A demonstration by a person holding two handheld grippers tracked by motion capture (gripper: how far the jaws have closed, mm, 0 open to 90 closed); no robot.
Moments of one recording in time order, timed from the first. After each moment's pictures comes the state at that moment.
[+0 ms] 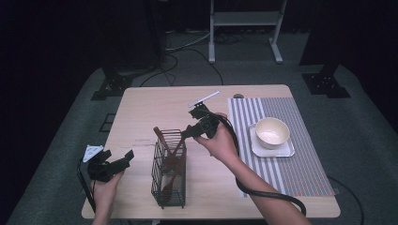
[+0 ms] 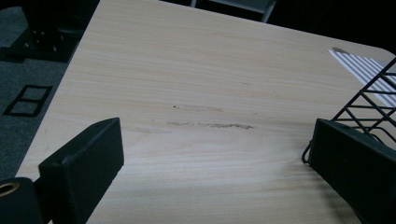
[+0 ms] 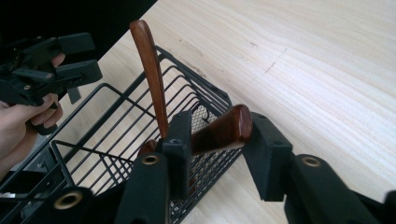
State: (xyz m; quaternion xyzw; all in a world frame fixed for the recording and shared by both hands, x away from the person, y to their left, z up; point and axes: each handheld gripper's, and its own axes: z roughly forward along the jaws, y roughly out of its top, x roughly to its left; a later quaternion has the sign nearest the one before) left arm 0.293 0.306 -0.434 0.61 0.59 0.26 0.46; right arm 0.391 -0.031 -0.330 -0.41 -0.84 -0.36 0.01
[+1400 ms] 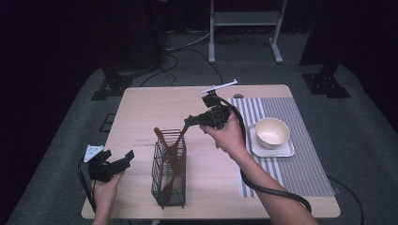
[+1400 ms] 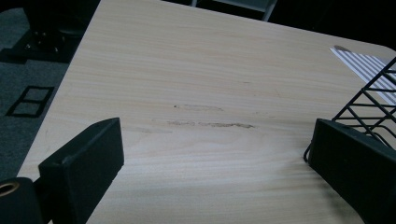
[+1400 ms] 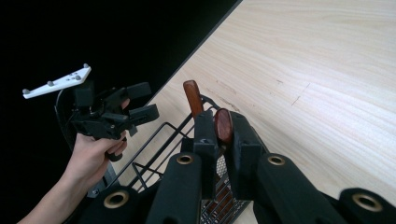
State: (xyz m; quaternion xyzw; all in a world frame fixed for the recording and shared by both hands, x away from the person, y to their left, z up) left arm 0.294 0.305 -0.435 0.61 0.59 0.26 0.46; right arm 0.390 -0.060 -0.293 -0.41 -0.79 -0.45 0.07
